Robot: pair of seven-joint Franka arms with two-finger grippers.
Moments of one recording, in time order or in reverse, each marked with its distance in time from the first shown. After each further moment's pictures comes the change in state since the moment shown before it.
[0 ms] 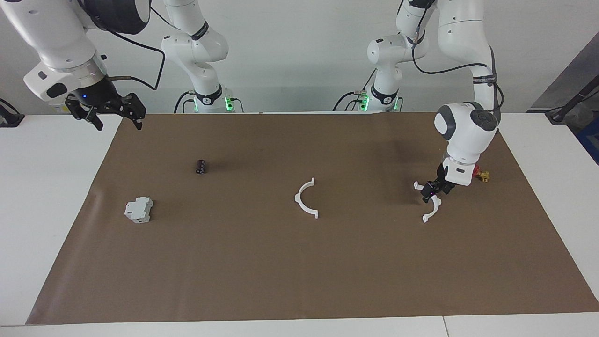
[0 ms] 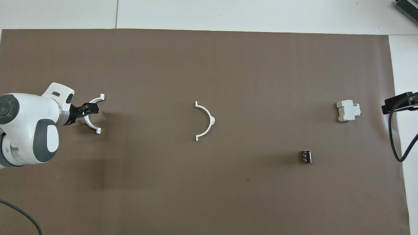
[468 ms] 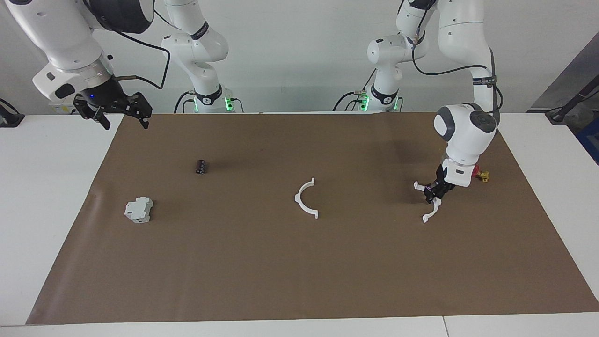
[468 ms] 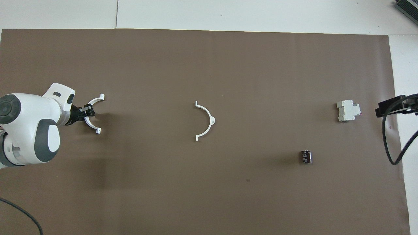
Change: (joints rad) left arm 0.000 0.004 0.000 0.000 0.000 0.005 -0.001; right arm 0.001 -0.014 0.015 -0.017 0.021 0.000 0.020
